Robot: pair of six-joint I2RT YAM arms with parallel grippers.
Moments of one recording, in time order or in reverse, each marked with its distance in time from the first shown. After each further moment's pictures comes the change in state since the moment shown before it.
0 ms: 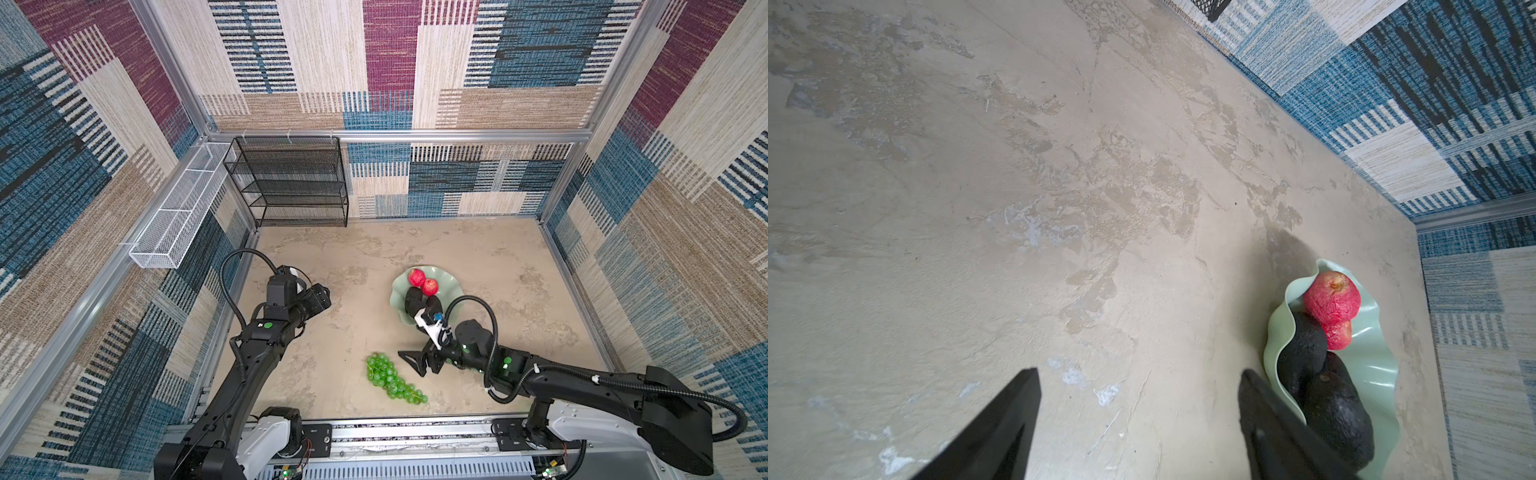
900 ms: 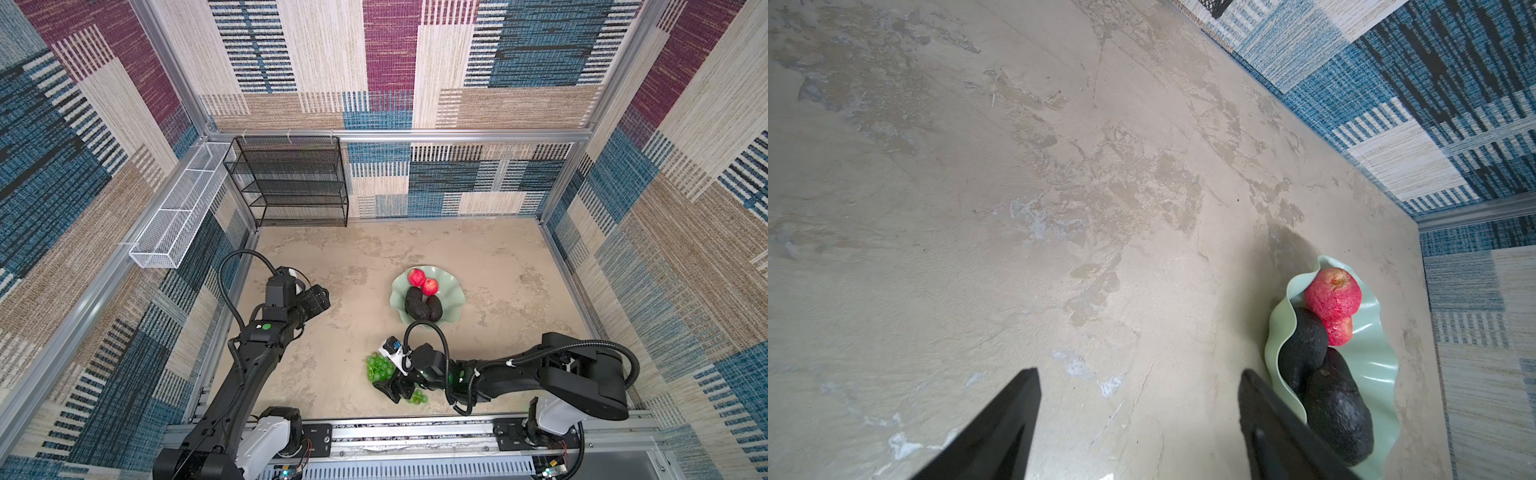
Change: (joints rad) left arm 0.006 -0.019 0.001 -0.028 0.001 0.000; right arm 0.175 0.501 0.101 0.248 0.068 0.055
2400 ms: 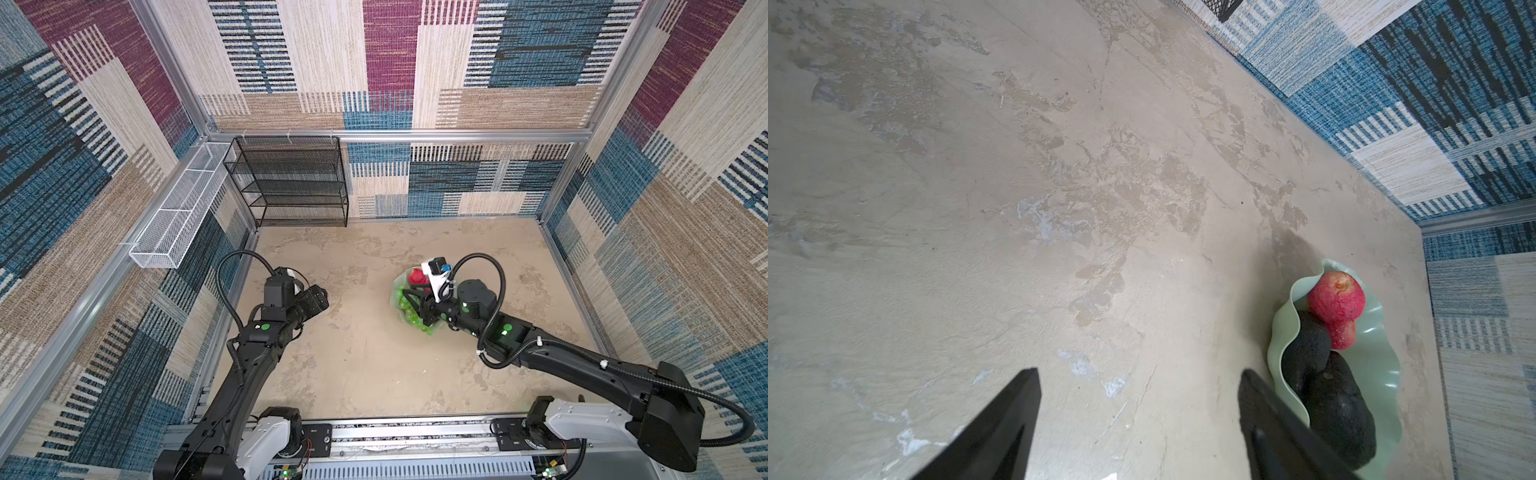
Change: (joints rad) left arm 0.013 -0.002 0.001 -0.008 0.000 0.000; right arm -0.370 -0.461 0.290 -0.416 0.031 0.022
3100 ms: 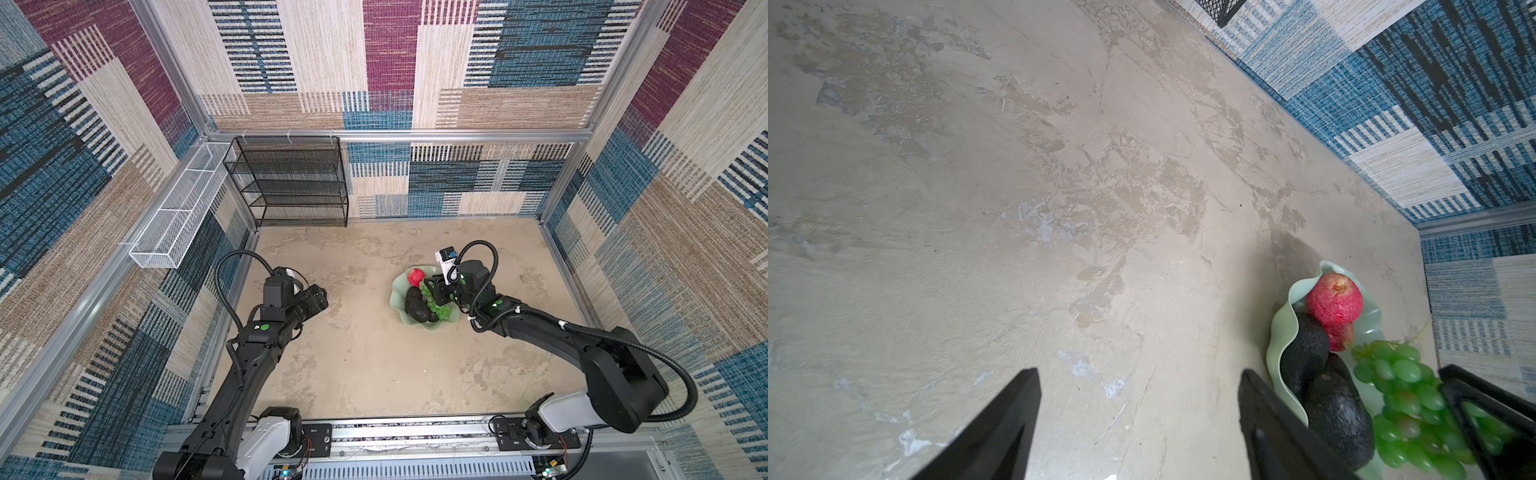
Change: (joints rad) left arm 0.003 -0.006 0.000 0.000 0.000 0.000; right arm -0.289 0.319 -0.021 0.063 -0.101 -0.069
